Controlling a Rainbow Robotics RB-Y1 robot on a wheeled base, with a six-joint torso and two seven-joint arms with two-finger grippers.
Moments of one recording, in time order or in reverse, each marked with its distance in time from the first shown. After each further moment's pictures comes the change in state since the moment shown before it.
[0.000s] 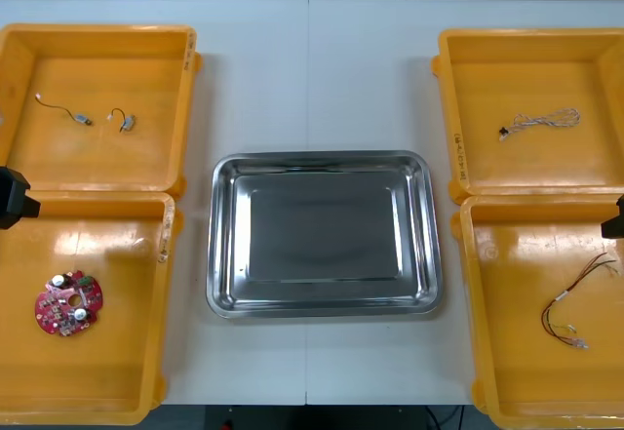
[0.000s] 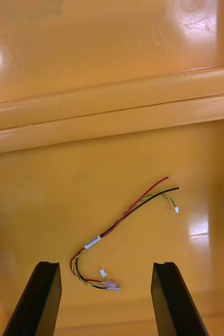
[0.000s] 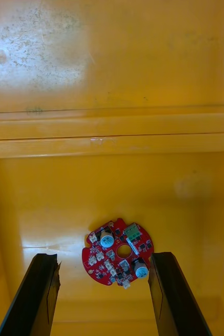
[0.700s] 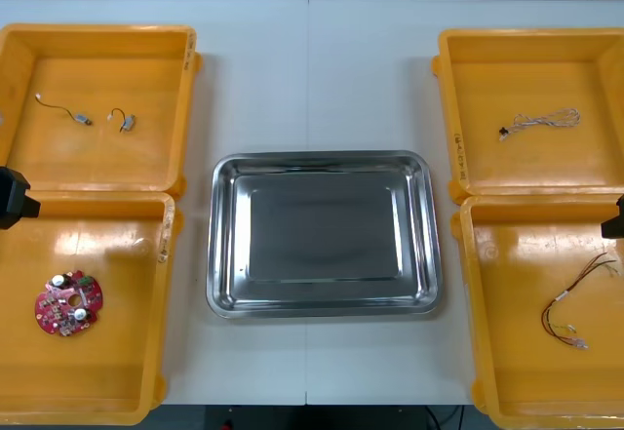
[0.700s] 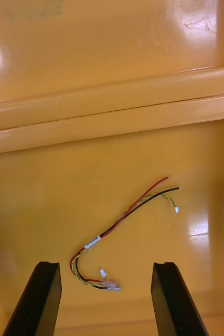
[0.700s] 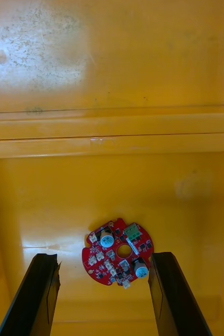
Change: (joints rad) right arm 0.000 0.000 0.000 0.000 0.000 0.000 0.000; left arm 0.000 0.000 0.000 0.000 0.000 0.000 0.000
